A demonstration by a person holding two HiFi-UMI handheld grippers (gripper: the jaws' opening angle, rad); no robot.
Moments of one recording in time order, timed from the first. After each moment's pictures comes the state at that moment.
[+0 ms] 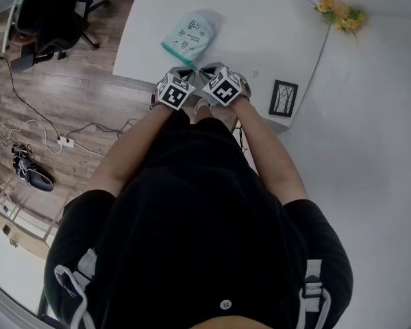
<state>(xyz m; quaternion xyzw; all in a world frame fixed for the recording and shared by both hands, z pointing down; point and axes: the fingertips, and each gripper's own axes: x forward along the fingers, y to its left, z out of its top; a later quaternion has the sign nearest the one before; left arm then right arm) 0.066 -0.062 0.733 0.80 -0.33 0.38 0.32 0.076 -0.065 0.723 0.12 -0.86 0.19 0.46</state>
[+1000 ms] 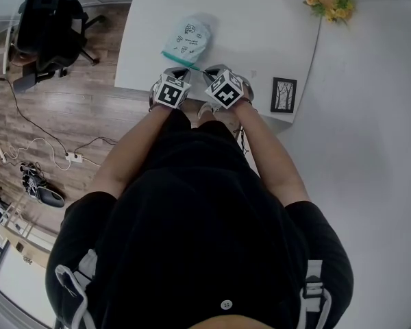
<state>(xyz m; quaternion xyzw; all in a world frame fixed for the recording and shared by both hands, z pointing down) 0.049 -0.087 0.725 0.80 -0.34 0.38 0.33 0.093 -0.082 0.710 0.18 -0.85 0.19 0.46</state>
